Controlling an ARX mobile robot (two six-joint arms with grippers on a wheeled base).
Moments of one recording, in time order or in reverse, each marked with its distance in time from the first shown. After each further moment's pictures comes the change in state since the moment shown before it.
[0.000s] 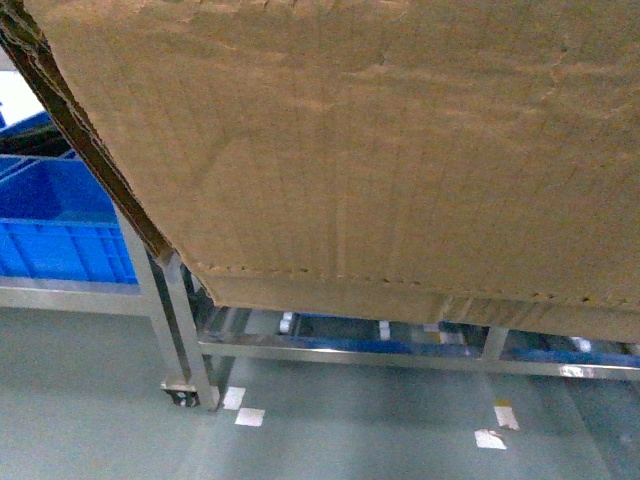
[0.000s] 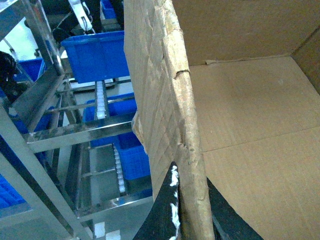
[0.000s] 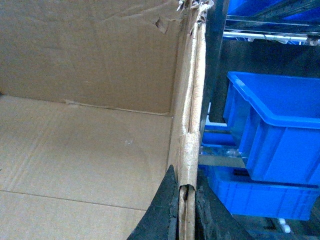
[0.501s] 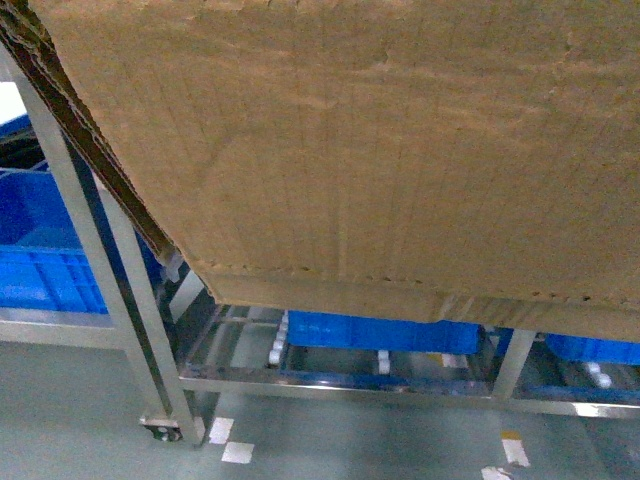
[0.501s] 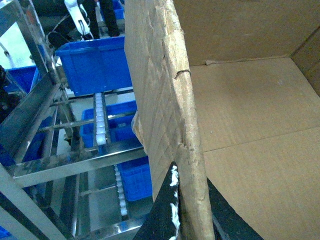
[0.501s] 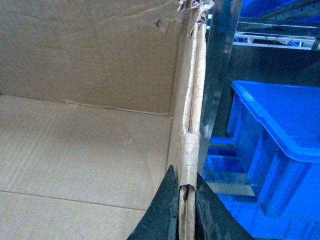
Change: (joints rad) left arm 0.001 0.000 0.000 0.003 0.002 0.000; right arm 0.000 0.000 0.000 -0.002 0.000 0.000
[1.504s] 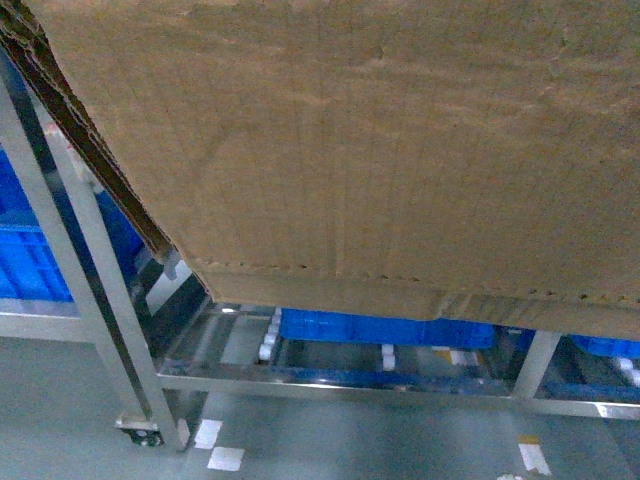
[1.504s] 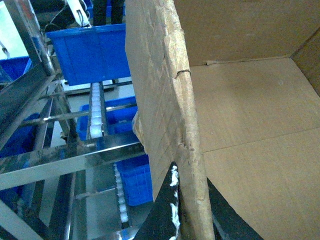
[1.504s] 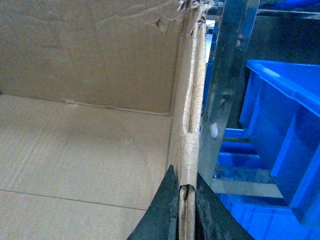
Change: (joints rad) left arm 0.002 -0.004 0.001 -0.001 -0.001 0.000; right arm 0.000 -0.002 0.000 0.003 0.000 0.000
